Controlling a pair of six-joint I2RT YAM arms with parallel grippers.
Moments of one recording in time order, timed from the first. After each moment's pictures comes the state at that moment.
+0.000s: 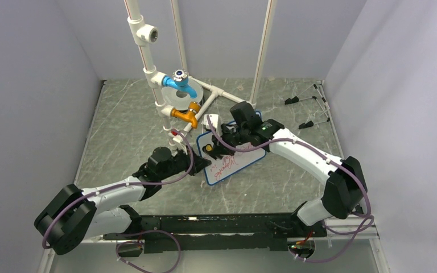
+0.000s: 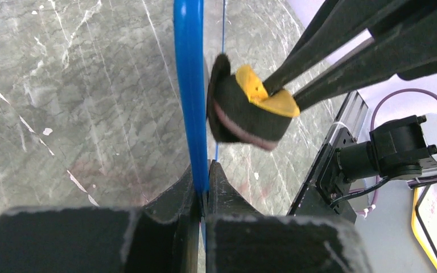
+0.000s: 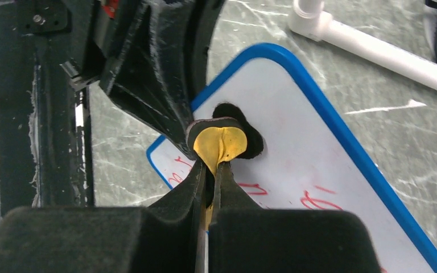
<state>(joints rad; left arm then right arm) -0.71 1.15 0.34 0.61 0.29 -0.58 0.71 1.48 1.19 -0.49 -0.63 -0.47</state>
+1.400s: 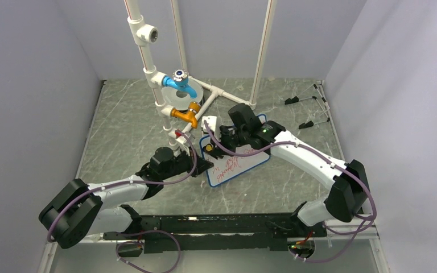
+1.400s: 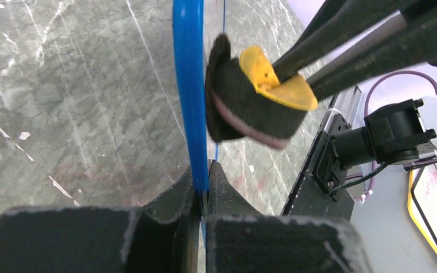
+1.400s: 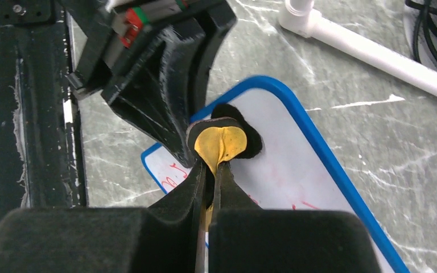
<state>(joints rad) -0.71 1.21 0.33 0.67 0.34 -0.55 0.75 1.44 1.21 -0.52 -0.52 -0.48</state>
